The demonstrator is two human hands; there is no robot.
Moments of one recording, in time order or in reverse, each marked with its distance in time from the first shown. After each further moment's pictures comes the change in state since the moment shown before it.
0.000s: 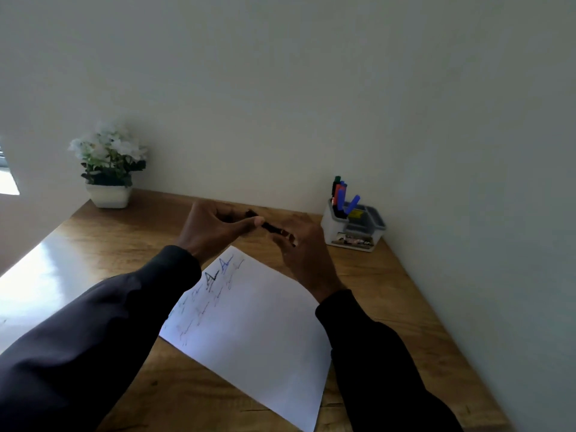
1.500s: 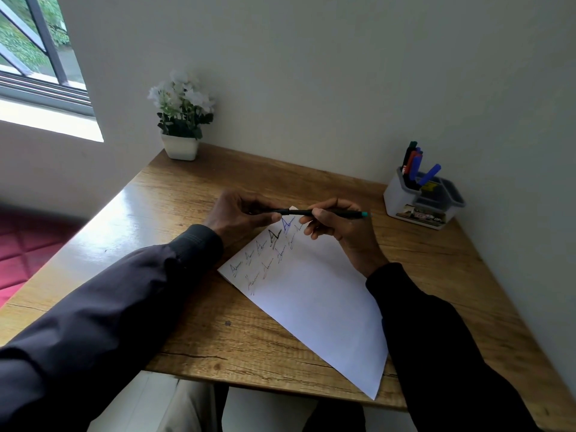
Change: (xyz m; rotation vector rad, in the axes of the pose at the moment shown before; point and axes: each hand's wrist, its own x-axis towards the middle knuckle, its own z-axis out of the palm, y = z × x) left_hand -0.027 -0.071 -0.057 0.139 -0.139 -0.033; right_hand -0.014 -0.012 0.036 0.988 -0.264 0.417
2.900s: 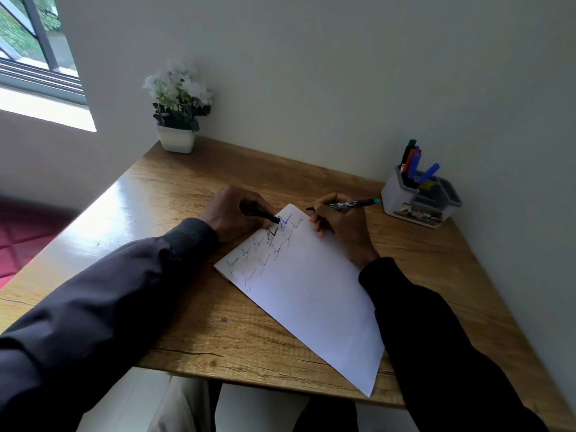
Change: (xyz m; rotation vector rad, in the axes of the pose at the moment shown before) left_hand 0.011 -0.020 -0.006 0.192 -0.094 0.000; right_hand 0.020 0.026 -0.008 -0.123 0.231 0.143
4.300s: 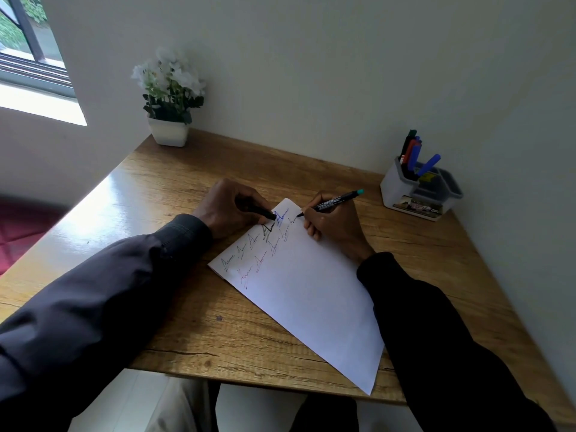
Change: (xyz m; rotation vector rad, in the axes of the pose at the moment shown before) left_hand 0.001 0.002 0.000 0.009 -0.014 0.011; right_hand -0.006 -0.001 0.007 -0.236 -0.045 -0.018
